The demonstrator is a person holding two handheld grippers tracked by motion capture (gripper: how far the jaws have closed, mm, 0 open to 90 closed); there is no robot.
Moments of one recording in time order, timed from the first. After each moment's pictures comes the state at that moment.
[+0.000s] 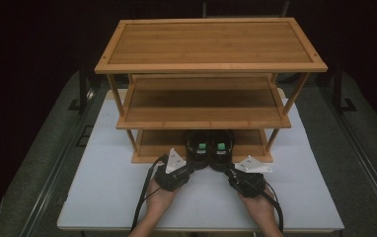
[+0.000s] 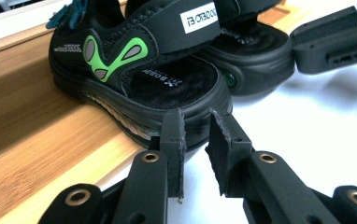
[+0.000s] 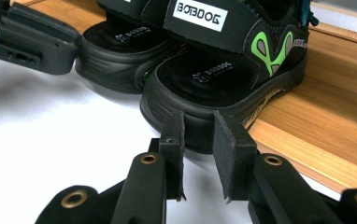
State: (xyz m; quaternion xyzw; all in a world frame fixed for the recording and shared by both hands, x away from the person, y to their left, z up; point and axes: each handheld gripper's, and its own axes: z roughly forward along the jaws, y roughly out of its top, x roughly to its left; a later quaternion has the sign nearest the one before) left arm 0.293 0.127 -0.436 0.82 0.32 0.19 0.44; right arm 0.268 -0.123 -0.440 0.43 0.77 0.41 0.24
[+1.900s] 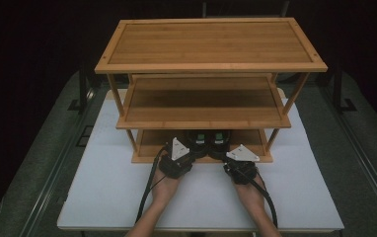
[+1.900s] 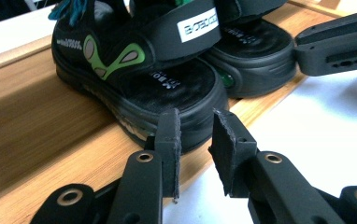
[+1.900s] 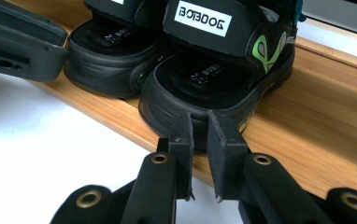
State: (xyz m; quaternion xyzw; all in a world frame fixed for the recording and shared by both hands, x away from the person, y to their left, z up) left arm 0.326 0.117 -0.439 0.81 0.34 0.21 0.42; right arm 0.304 -0.107 -0.446 0.45 0.76 0.38 0.28
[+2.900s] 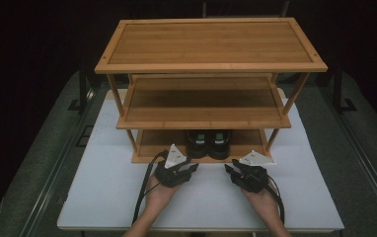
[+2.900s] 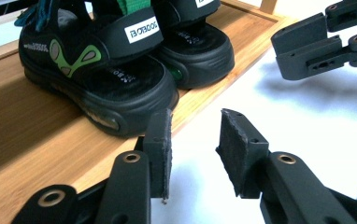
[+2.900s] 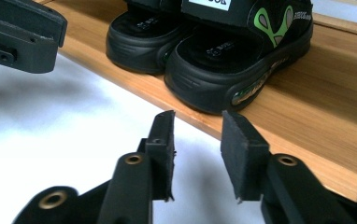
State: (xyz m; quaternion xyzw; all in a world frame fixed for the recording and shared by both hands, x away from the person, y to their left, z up) left arm 0.298 0.128 -0.426 0.82 0.31 0.17 0.45; right arm 0.281 -0.137 -0.439 0.43 0.77 0.42 0.21
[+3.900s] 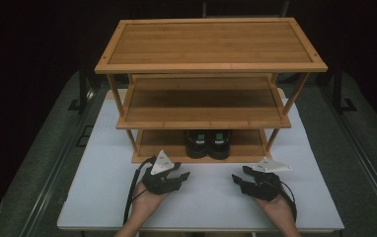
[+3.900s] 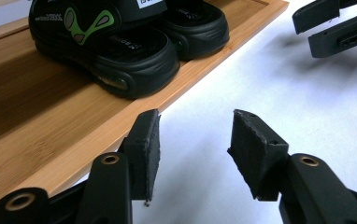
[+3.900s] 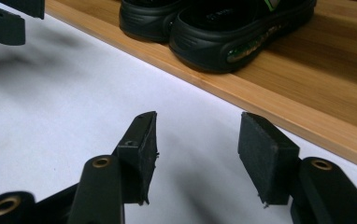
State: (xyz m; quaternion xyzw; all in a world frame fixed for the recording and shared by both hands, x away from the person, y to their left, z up) left arm 0.282 0.158 -0.425 0.83 0.30 0.15 0.44; right arm 0.264 -0.169 -0.443 0.42 0.78 0.43 0.17
